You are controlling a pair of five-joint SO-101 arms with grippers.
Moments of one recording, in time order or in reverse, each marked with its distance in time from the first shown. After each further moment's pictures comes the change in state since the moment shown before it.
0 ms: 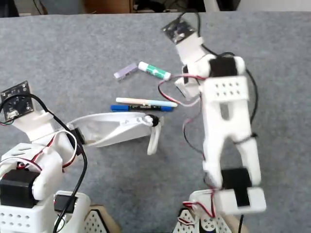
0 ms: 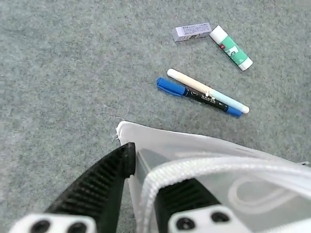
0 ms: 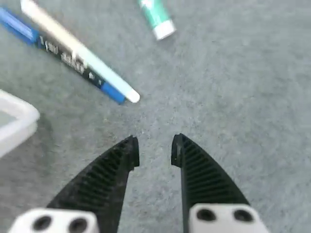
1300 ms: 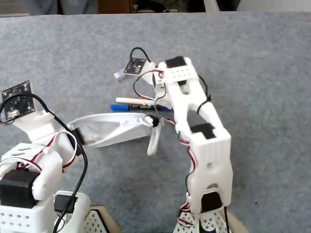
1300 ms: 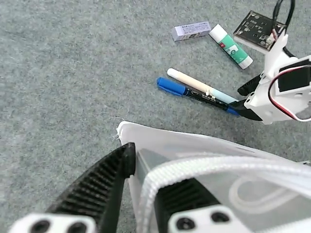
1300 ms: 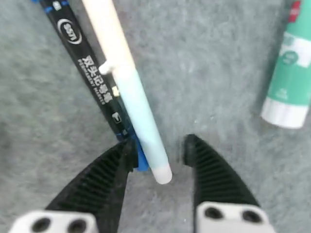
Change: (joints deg) left arm 0.0 0.0 0.0 0.0 -0.4; right arm -7.6 38.4 -14.7 -7.3 20.8
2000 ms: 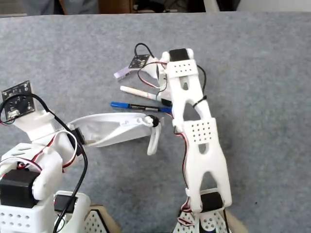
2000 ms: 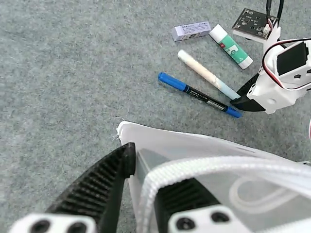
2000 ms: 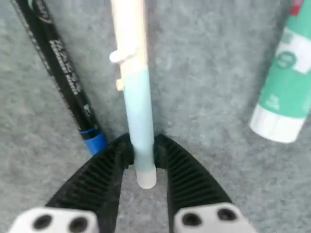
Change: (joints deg) left arm 0.0 0.0 0.0 0.0 0.0; right arm 3.3 28.8 -46.3 23.8 3.0
